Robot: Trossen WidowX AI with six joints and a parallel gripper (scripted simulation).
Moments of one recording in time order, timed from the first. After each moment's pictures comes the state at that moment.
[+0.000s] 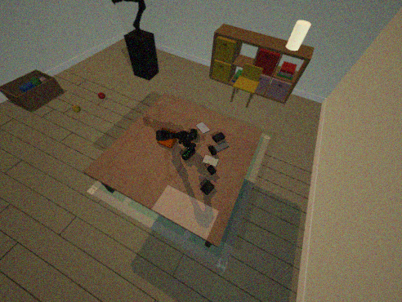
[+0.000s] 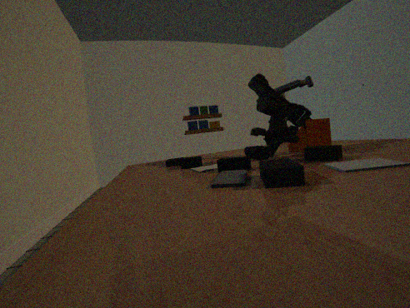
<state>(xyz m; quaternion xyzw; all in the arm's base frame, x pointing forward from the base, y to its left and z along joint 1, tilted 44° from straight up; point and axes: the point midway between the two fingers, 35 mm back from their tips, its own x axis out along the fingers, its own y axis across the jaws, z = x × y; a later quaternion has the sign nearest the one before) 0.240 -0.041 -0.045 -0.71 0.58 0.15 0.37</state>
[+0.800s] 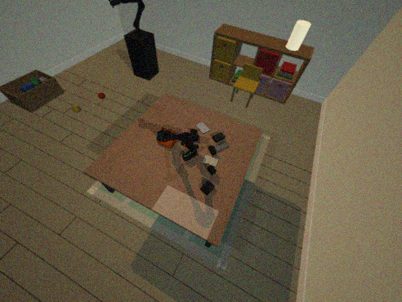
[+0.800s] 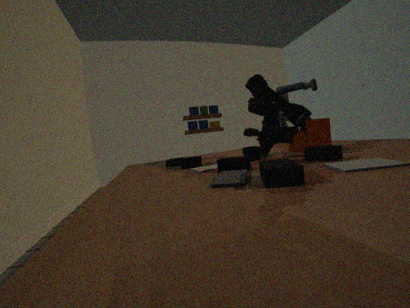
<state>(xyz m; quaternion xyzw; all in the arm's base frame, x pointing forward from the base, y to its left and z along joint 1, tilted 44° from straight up) 0.270 -0.044 -0.041 -0.71 0.58 0.15 0.37</state>
